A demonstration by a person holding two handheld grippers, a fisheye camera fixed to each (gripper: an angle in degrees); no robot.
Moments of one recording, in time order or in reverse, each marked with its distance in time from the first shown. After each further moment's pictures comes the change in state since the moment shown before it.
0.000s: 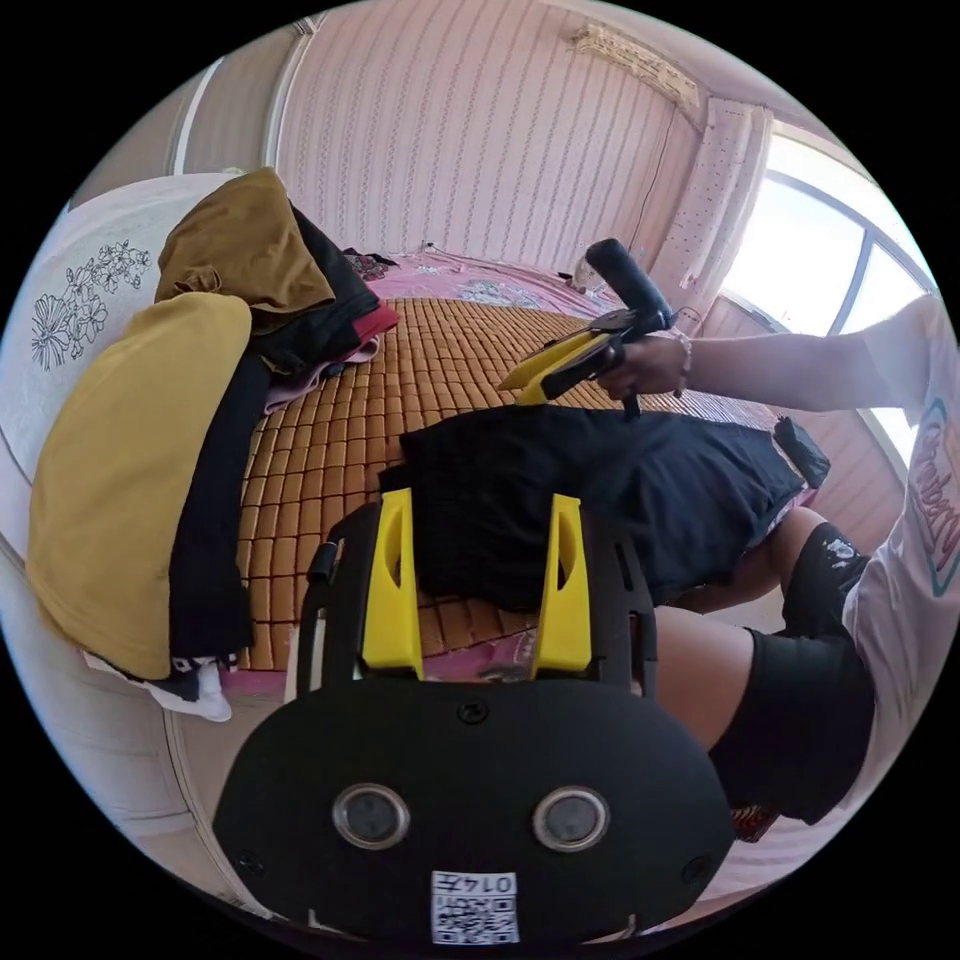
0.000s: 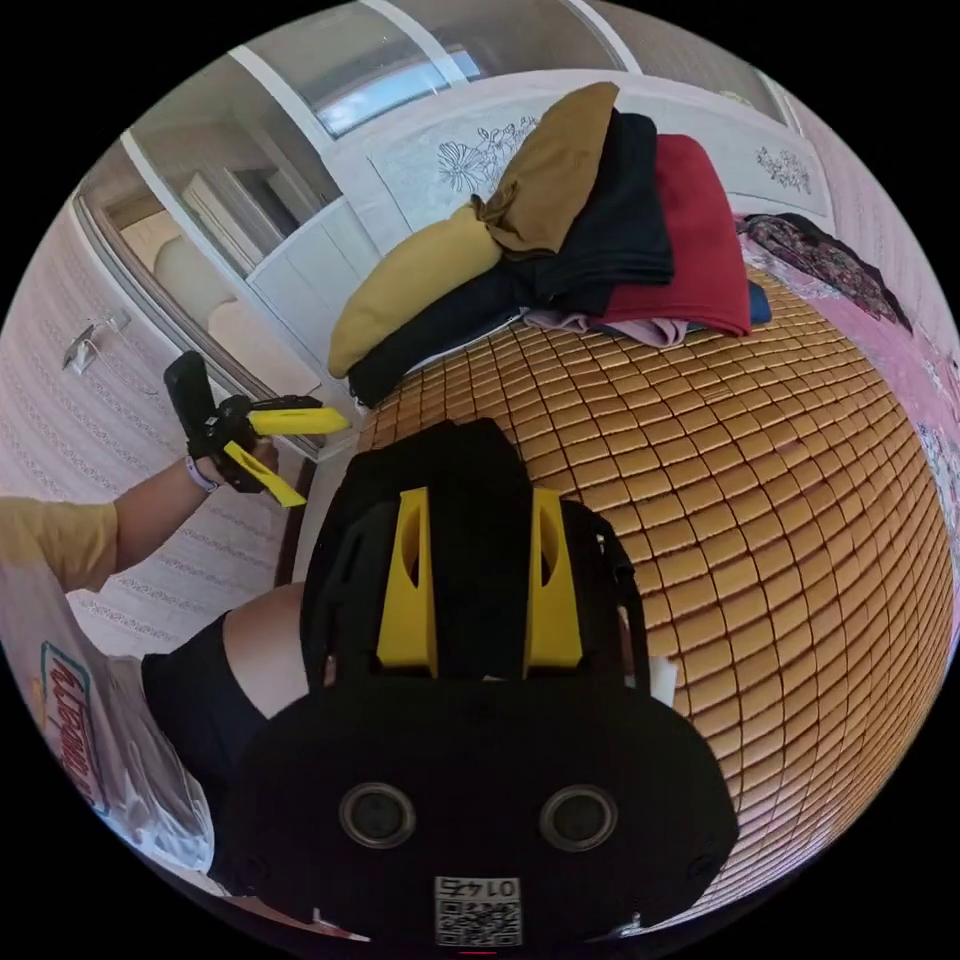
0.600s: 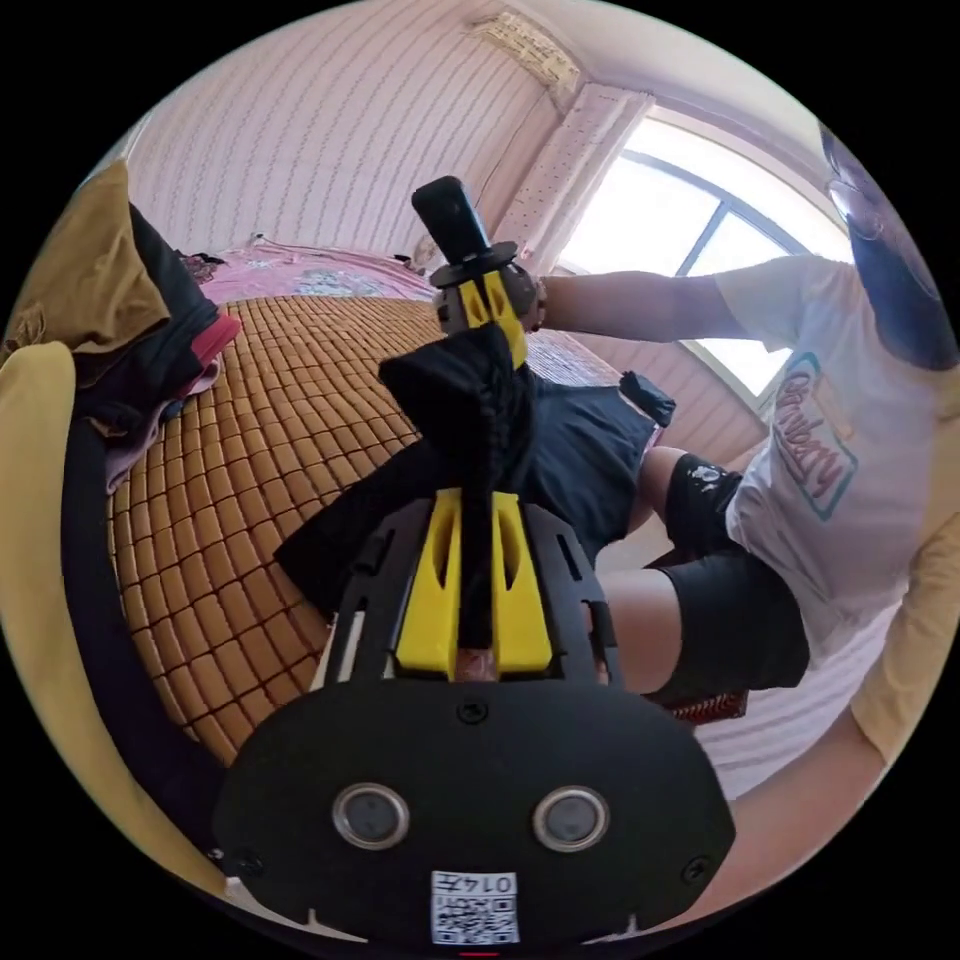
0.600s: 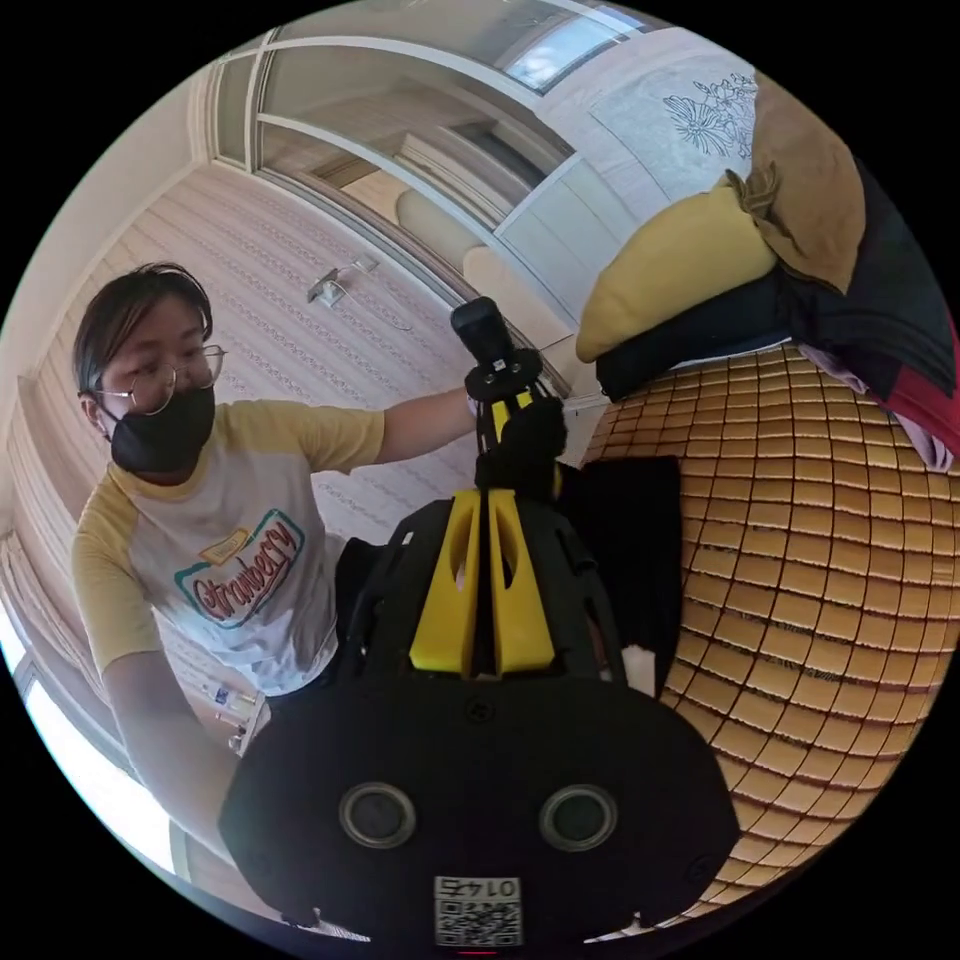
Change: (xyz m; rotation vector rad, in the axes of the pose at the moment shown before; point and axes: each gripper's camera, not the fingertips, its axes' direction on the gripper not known) left arm -0.081 -0.012 0.021 -0.055 0.482 0.244; right arm 0.020 -0.024 0.061 -0.163 -0.742 -0.326
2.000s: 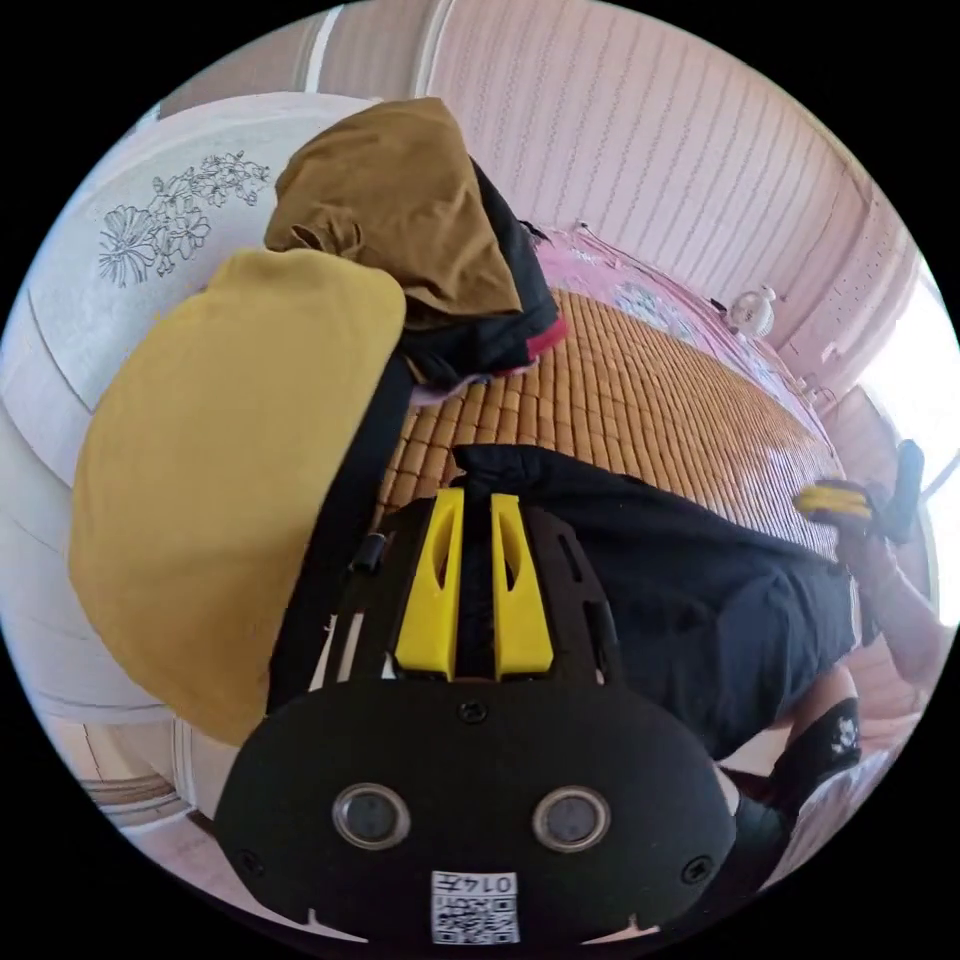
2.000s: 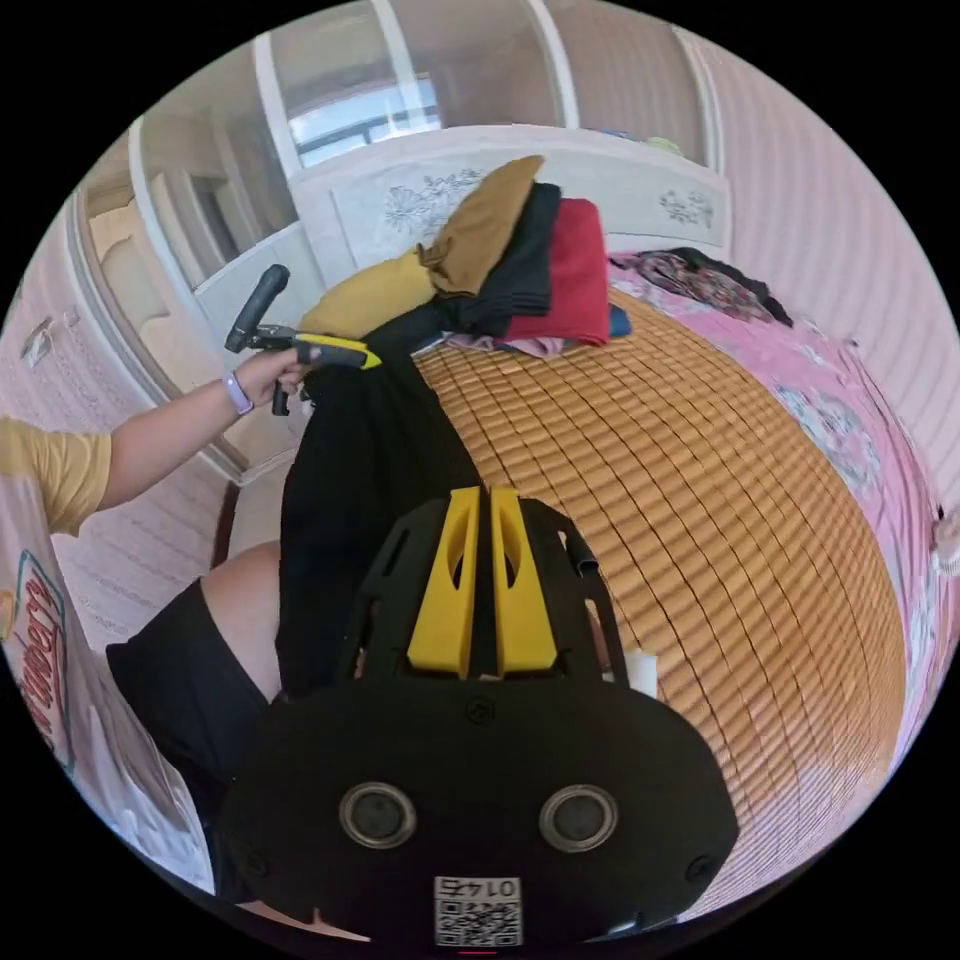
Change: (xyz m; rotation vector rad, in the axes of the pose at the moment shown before) left arm -0.005 -0.075 -0.008 0.000 -0.687 -0.598; right arm -0.091 0.140 0.004 0.283 1.077 0.430
